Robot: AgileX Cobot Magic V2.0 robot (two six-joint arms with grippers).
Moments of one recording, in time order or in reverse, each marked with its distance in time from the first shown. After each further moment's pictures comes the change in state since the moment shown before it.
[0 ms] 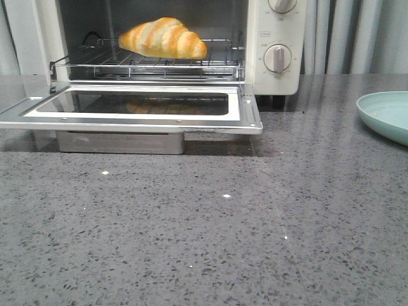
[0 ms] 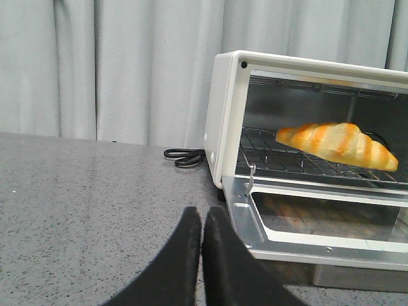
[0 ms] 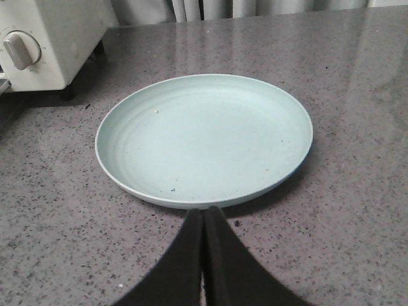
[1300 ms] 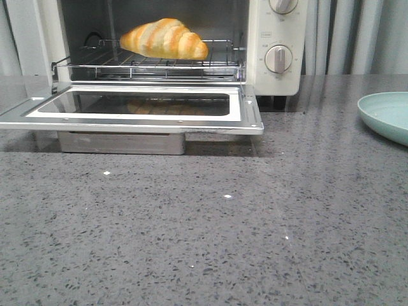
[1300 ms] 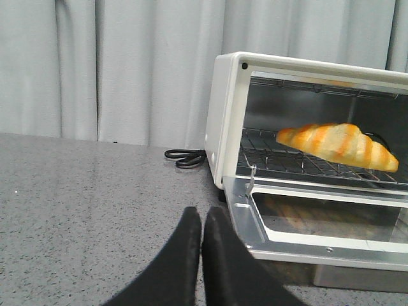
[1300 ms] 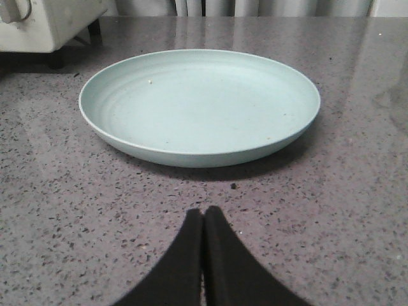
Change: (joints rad) left arm 0.000 0.000 0.000 0.000 0.000 0.000; right arm -0.019 -0.154 0.232 0.000 -0.139 -0.073
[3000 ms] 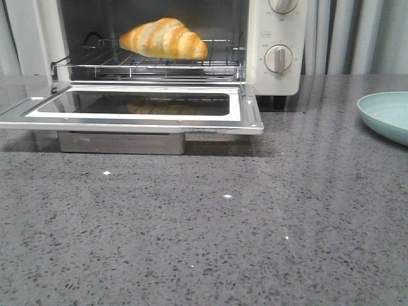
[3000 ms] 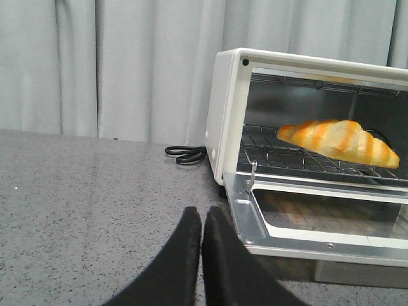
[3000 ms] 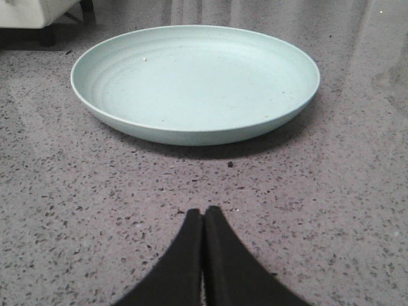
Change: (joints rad) left arm 0.000 0.000 0.000 0.000 0.013 0.000; right arm 0.000 0.000 0.000 0.000 0.058 -0.002
